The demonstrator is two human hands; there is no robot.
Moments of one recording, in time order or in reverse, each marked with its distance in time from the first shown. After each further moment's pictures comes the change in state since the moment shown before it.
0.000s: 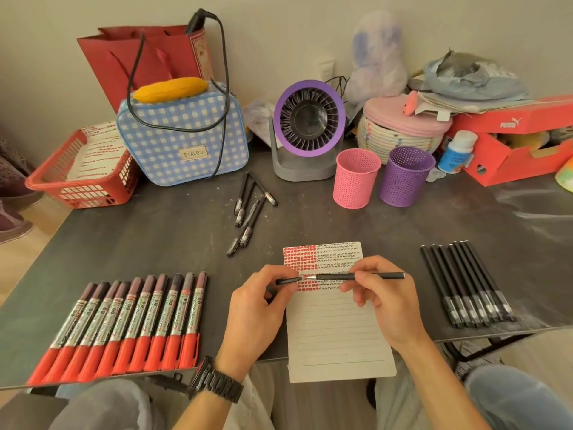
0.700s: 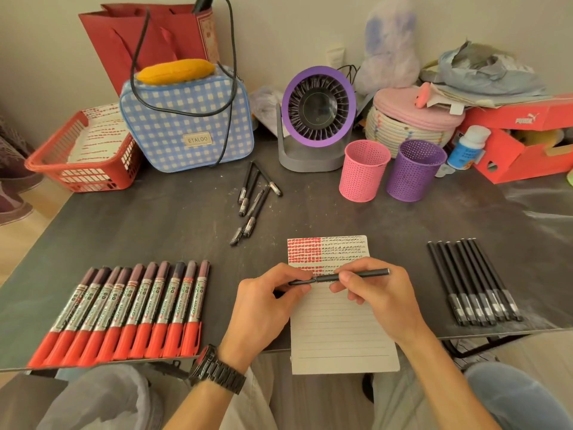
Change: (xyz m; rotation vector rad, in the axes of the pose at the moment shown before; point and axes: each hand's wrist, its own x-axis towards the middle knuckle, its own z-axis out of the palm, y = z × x) left_hand -0.002 0.001 0.000 -0.069 -0.064 0.074; right_hand -0.002 -0.007 0.007 -0.220 -0.146 0.018
